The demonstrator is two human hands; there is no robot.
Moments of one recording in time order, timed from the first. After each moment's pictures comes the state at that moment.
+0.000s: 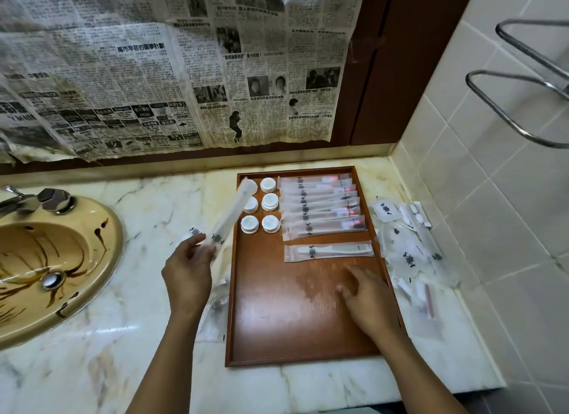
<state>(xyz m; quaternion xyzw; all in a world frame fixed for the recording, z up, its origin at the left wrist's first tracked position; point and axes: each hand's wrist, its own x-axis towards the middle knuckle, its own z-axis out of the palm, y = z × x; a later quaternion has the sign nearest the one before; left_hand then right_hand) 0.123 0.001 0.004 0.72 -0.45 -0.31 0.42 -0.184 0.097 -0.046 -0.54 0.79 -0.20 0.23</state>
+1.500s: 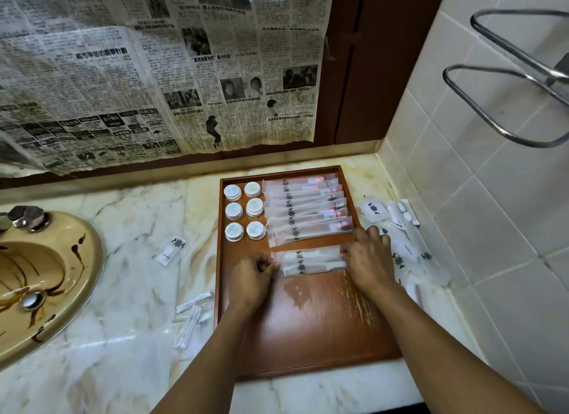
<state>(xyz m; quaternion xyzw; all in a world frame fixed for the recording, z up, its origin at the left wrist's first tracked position) 0.022 -0.022 -0.084 0.65 -0.64 -0.35 0.21 -0.231 0.023 -0.039 -0.63 0.78 -0.01 0.00</state>
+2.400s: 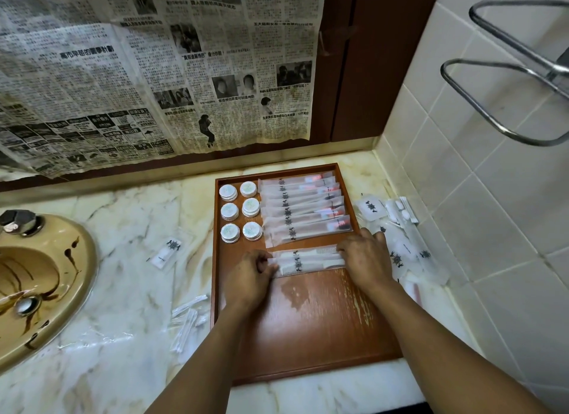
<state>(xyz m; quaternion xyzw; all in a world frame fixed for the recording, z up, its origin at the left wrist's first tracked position) 0.021 -0.027 -0.086 0.64 -0.68 -0.31 0.17 -0.240 0.016 -0.052 -0.64 0.76 -0.04 0.01</state>
